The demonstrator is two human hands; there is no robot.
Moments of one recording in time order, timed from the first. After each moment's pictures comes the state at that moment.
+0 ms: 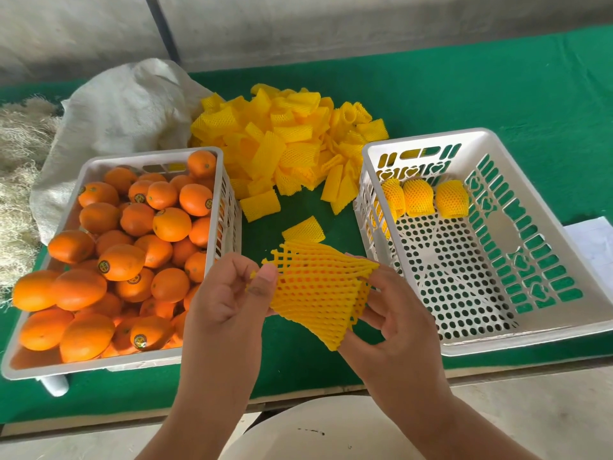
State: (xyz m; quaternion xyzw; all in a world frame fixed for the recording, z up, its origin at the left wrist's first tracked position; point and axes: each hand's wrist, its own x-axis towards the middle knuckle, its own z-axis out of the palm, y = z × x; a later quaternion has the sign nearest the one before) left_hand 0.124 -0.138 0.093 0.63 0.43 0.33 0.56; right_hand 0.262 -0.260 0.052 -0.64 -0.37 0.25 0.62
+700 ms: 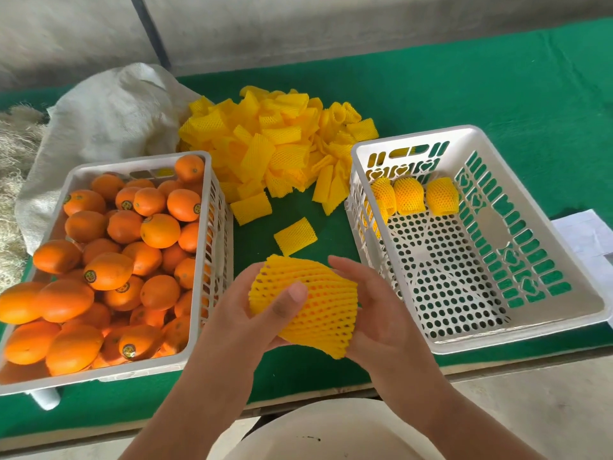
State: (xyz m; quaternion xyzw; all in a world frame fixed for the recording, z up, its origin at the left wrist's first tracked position) left_hand 0.136 -0.137 0.089 0.54 0.39 0.19 0.72; right_hand 0.275 -0.265 0.048 -0.50 -0.29 0.48 0.67
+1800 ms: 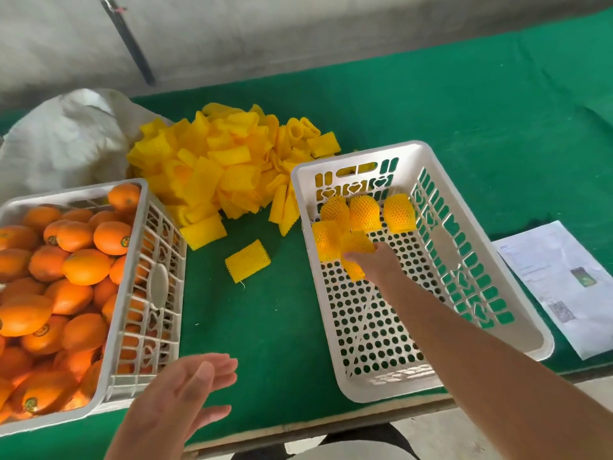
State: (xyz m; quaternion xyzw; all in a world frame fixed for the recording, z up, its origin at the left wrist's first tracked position) left_hand 0.163 -0.175 0.045 0.56 0.53 0.07 0.64; right_hand 0.542 -0.218 -0.111 -0.83 -0.08 0.38 0.40
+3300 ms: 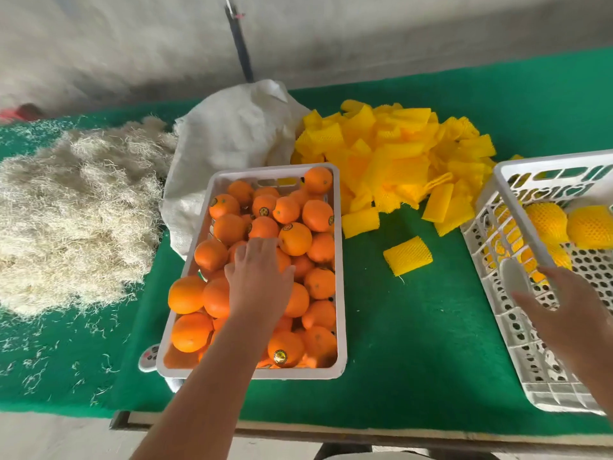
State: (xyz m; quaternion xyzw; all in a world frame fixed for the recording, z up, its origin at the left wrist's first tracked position) left_hand 0.017 0.083 0.007 0.83 0.54 0.07 0.10; right_hand 0.366 -0.205 -0.067 -0.93 -0.24 0.13 0.26
